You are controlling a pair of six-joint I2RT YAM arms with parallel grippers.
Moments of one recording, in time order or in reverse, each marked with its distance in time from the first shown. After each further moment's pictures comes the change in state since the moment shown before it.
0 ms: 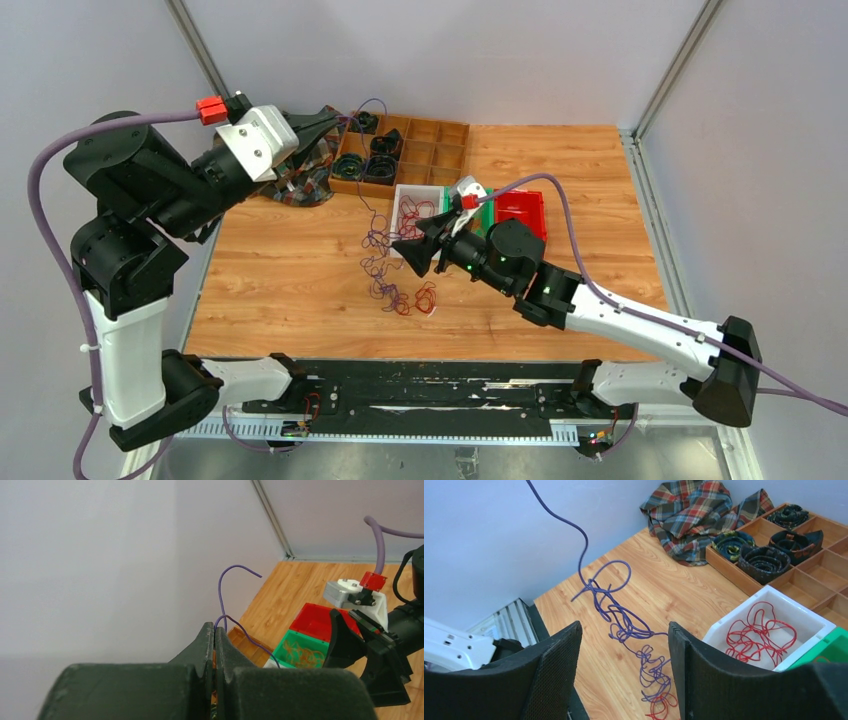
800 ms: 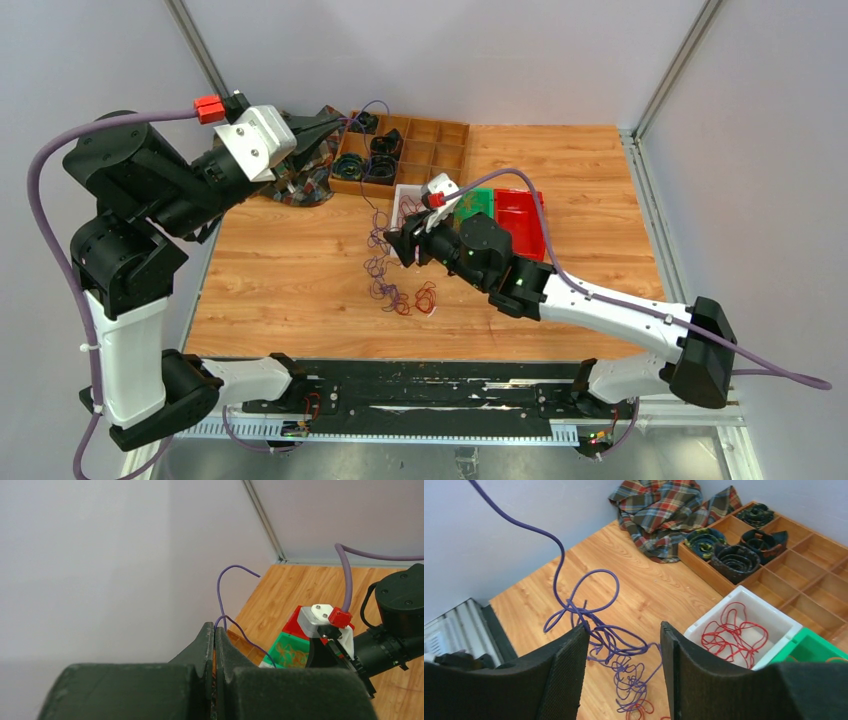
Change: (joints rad) left arm 0.000 0.000 0.001 0.000 0.026 -0.023; right arm 0.027 0.146 0.092 -0.017 0.109 -0.093
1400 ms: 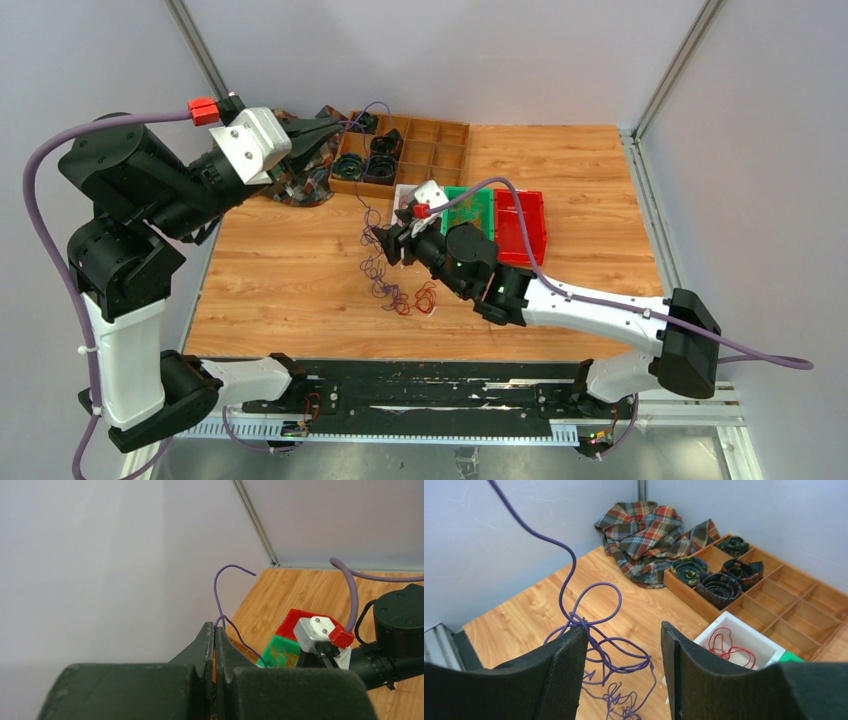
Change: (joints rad) left arm 0.000 -0.005 0.002 0.000 0.025 -0.021; right arm 0.063 0.082 0.005 0.162 0.144 -0.108
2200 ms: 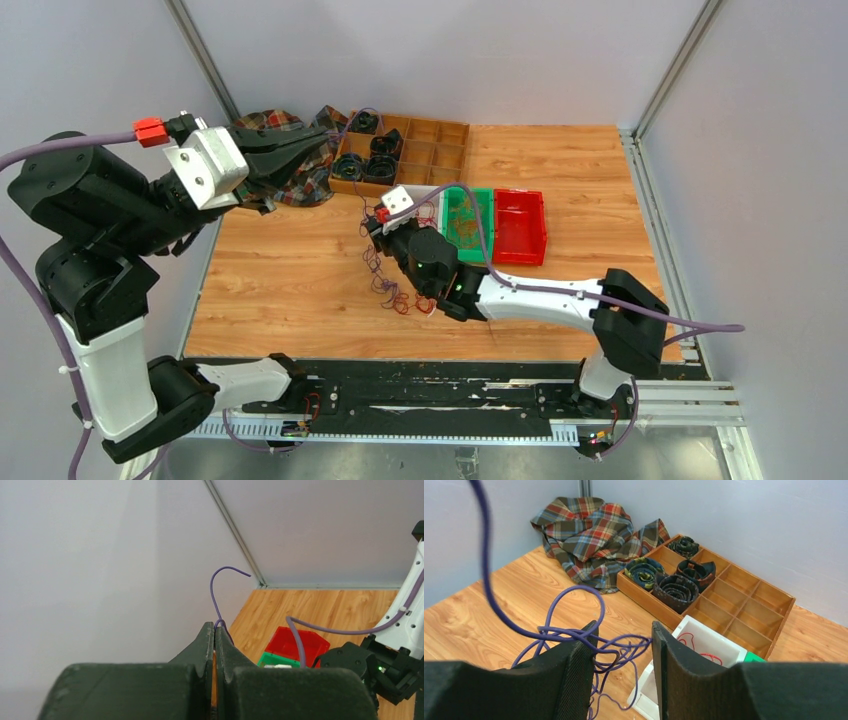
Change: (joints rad) left arm 0.000 -0.024 0.036 0.000 0.090 -0.037; right arm 0.019 0.241 0.077 0.208 0.232 -0.179
